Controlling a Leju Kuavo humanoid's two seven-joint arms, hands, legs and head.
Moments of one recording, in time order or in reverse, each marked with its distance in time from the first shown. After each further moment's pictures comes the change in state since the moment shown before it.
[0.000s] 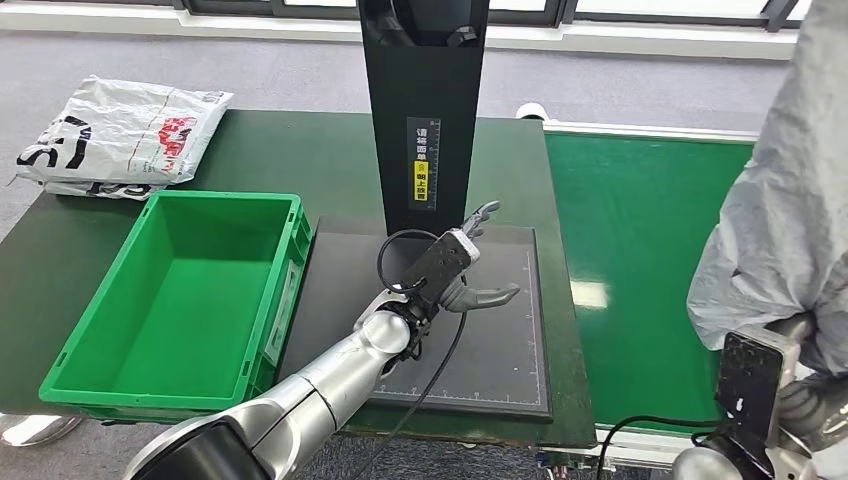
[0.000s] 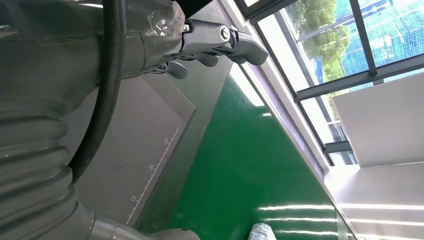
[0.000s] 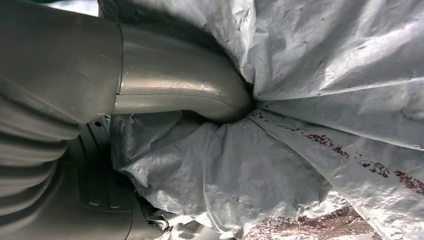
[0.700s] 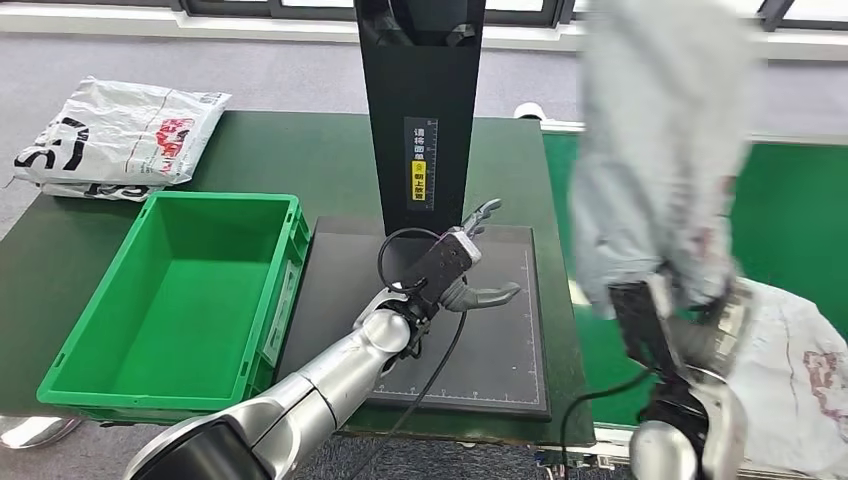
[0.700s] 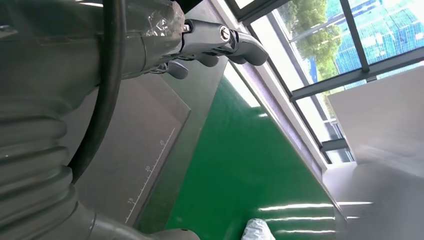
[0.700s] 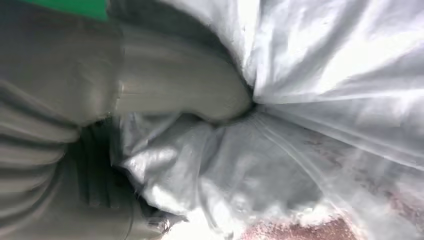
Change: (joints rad) left arm -0.006 -0.002 0.020 0.001 -0.039 -0.015 -0.009; right arm -0.060 0.010 0.197 0.030 0.210 0.500 0.232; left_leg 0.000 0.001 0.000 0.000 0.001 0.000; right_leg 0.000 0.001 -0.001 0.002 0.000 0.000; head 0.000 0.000
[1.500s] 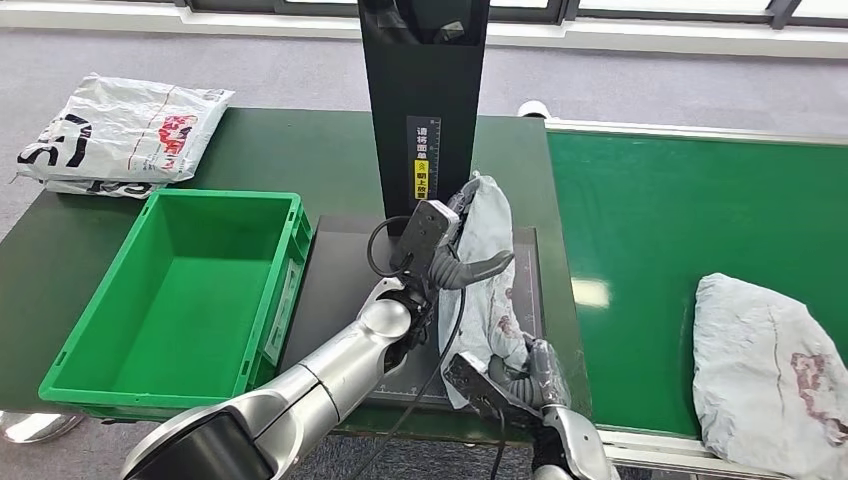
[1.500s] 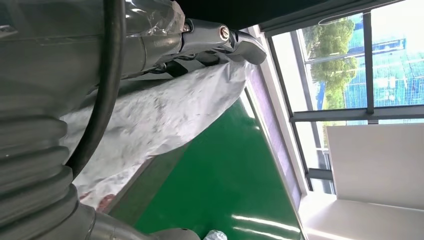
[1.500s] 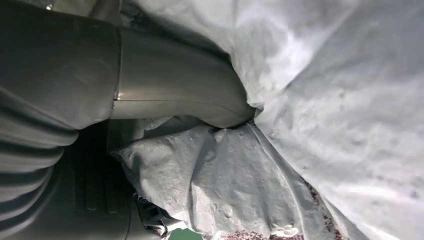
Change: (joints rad) left arm -0.039 -0.005 -0.069 0.006 0.313 0.120 0.002; right arm 0.047 -0.203 0.488 0.334 -0.038 0.148 0.297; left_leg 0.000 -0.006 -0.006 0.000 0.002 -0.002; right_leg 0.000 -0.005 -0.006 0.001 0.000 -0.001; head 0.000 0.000
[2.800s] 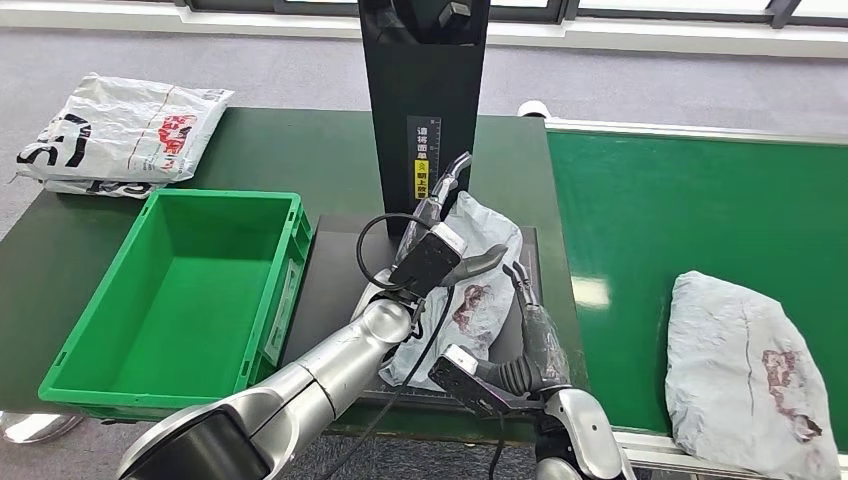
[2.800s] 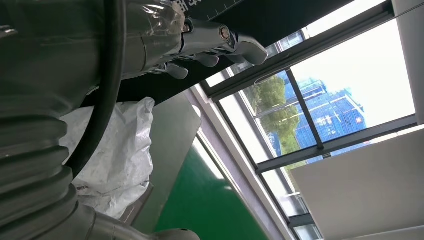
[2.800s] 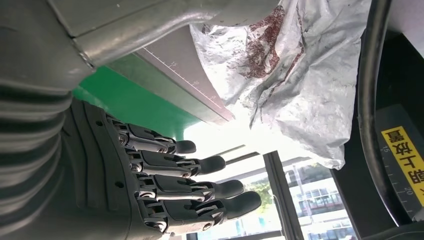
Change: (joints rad) left arm 0.000 0.017 0.006 -0.017 -0.259 0.176 -0.175; right arm -0.053 -0.050 0.068 -0.142 0.045 -0.098 -0.169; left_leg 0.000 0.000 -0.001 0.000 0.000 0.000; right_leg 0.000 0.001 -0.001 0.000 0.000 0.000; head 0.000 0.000
